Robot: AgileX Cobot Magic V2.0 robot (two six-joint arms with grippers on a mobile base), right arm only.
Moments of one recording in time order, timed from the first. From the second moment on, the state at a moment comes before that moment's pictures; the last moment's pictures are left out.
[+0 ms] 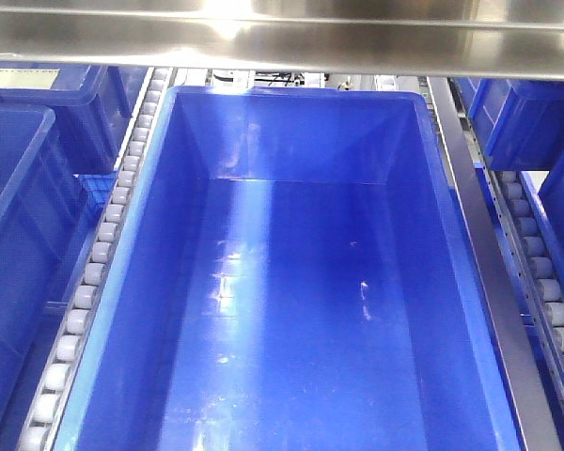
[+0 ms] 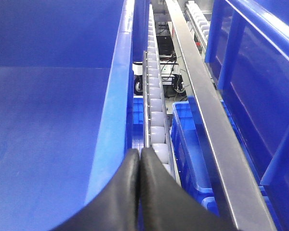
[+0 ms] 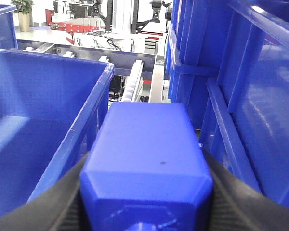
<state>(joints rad) -0.10 0.06 -0.33 0.21 0.46 -0.31</state>
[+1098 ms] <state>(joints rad) -0.10 0.06 -0.33 0.22 0.46 -0.31</state>
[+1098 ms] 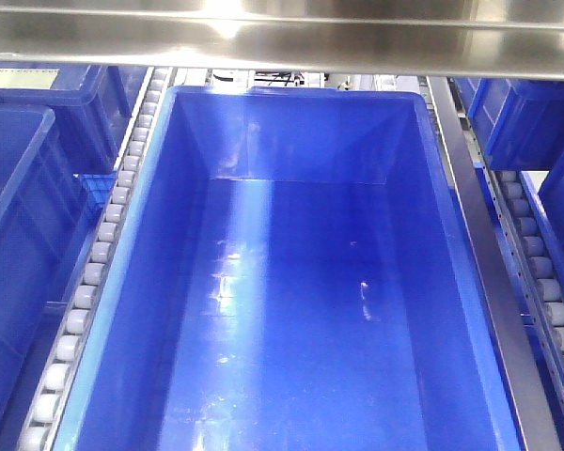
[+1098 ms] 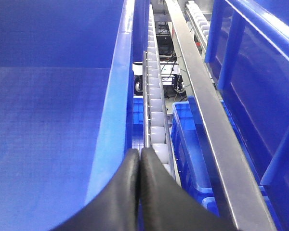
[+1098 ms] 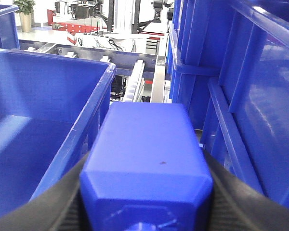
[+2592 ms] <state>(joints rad) 0.35 0.97 -0.74 0.27 0.48 -0.35</state>
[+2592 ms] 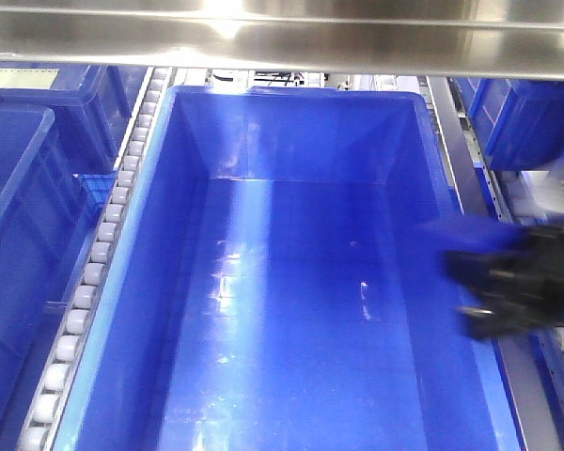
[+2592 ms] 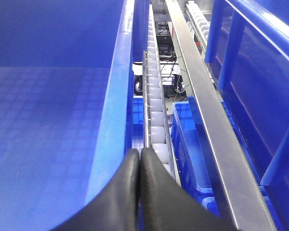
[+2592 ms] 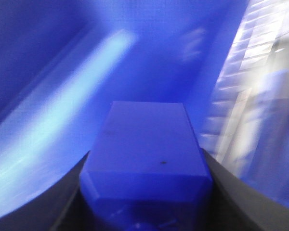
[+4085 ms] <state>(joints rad) 0.57 2.03 -1.56 0.06 1.00 -0.08</state>
